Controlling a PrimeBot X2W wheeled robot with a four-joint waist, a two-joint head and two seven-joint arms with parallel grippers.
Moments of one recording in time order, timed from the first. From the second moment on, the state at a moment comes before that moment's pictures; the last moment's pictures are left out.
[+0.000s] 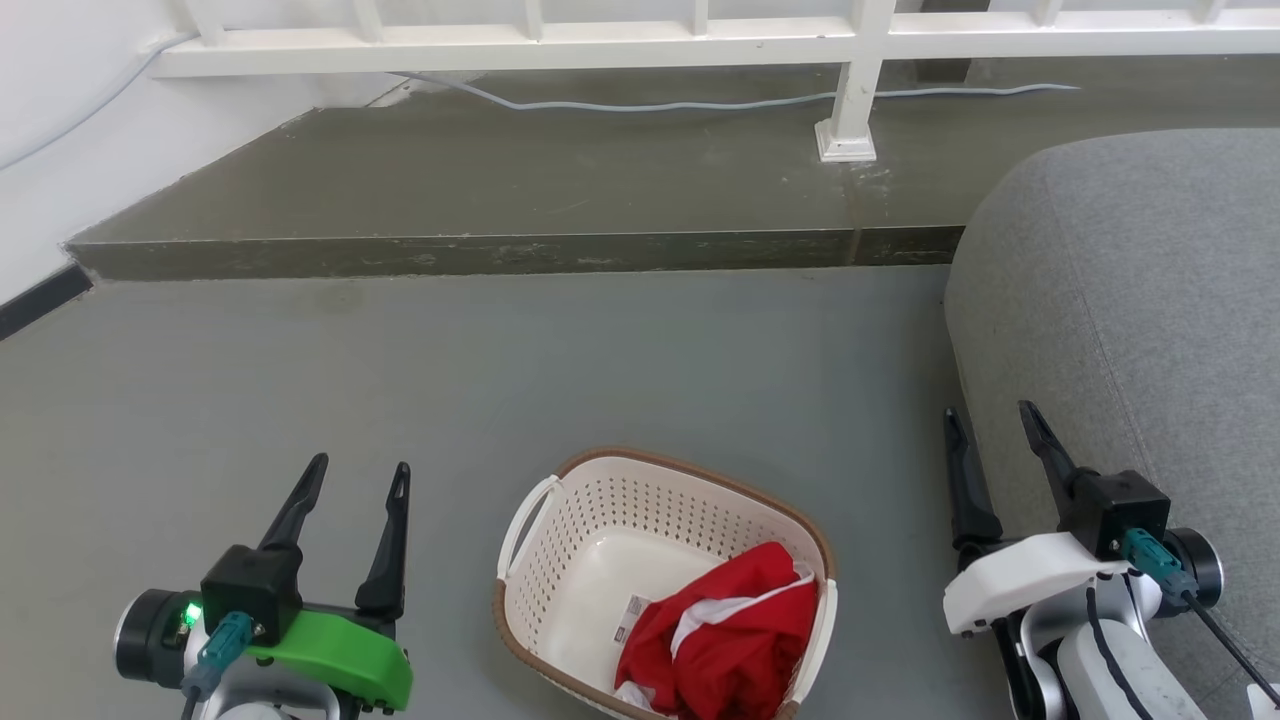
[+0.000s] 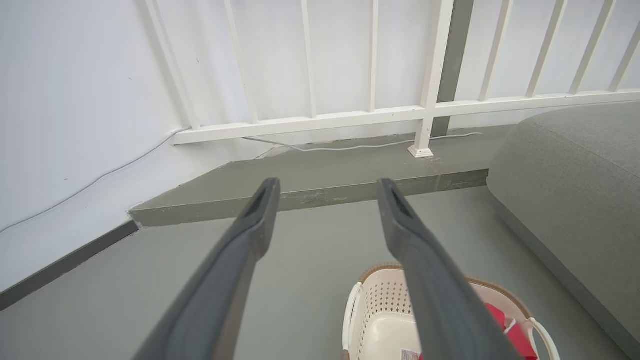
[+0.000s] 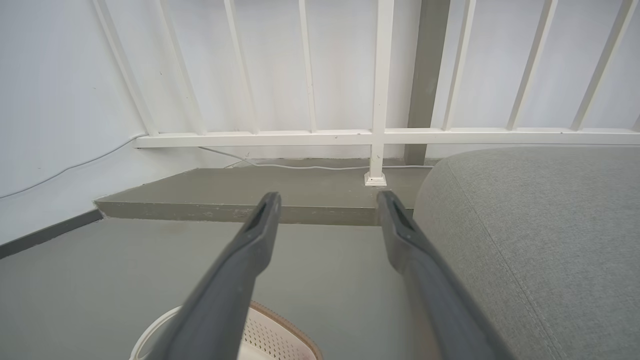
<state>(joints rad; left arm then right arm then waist) -0.03 0.25 -0.36 0.09 -0.36 0.06 -0.23 -0.02 -0.10 0.23 0.19 0.18 -0.12 -0.25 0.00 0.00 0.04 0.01</state>
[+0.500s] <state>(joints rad) -0.05 0.25 -0.35 0.07 -0.36 0.06 -0.23 -0.02 -0.10 0.22 0.18 0.18 -0.12 -0.25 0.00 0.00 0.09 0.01</state>
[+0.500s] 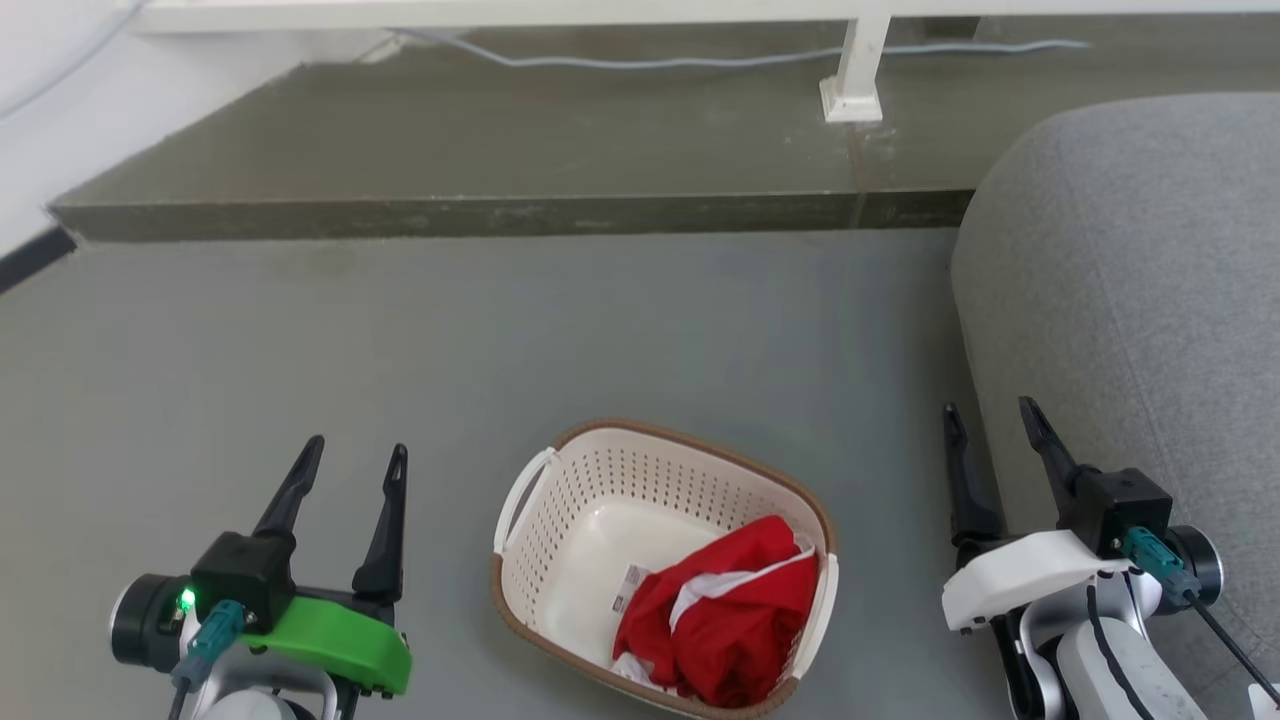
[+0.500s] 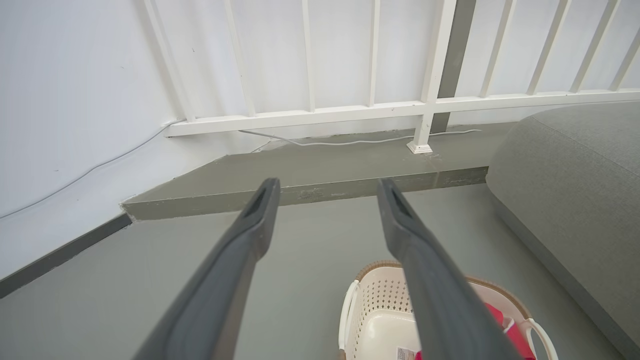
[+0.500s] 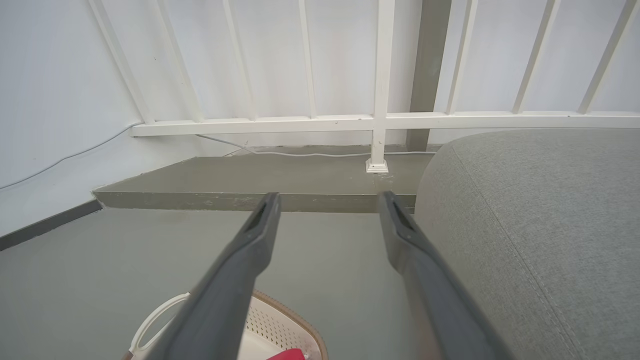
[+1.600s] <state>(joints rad) -0.22 0.25 -0.32 0.06 -0.45 0.00 -0.20 -0.15 -0.08 0.22 0.12 0.15 -0.12 -0.25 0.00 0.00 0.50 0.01</state>
